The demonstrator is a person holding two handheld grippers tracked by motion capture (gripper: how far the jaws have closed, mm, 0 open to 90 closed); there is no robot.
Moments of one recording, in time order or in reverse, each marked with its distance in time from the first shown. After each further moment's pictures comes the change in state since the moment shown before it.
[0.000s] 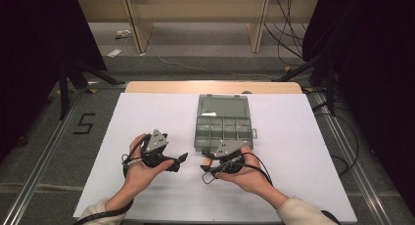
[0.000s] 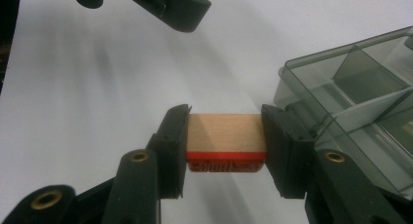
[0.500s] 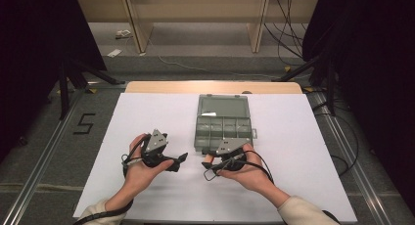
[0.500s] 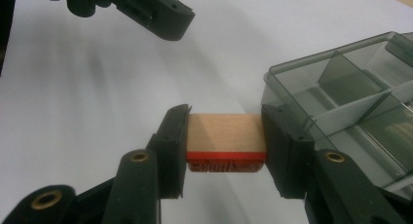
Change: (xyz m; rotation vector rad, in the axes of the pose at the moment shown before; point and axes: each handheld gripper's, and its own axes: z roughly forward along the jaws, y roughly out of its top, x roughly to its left) left arm 0.000 0.000 0.000 0.000 0.002 -0.001; right arm -0.006 0.002 -0.005 -0.015 -0.017 0.010
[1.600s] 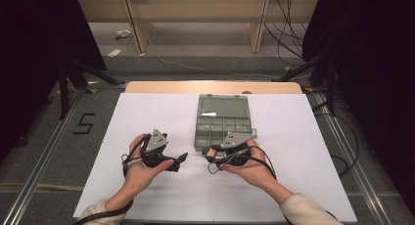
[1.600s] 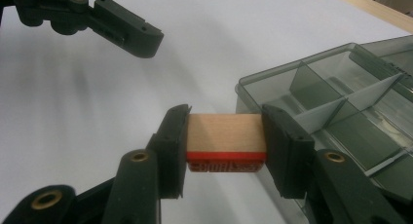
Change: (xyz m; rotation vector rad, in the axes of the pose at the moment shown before) left arm 0.000 0.000 0.000 -0.001 0.001 -0.001; right arm -0.012 0.004 -0.009 -0.034 -0.035 0.025
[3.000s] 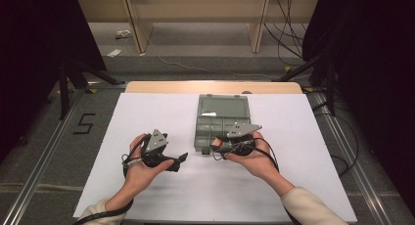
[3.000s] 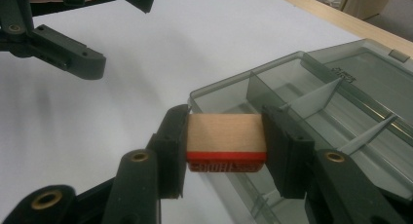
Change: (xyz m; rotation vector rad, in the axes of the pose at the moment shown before) left arm 0.000 0.000 0.001 0.001 -0.003 -0.001; right arm -0.026 0.006 -0.006 -0.030 -0.062 0.042
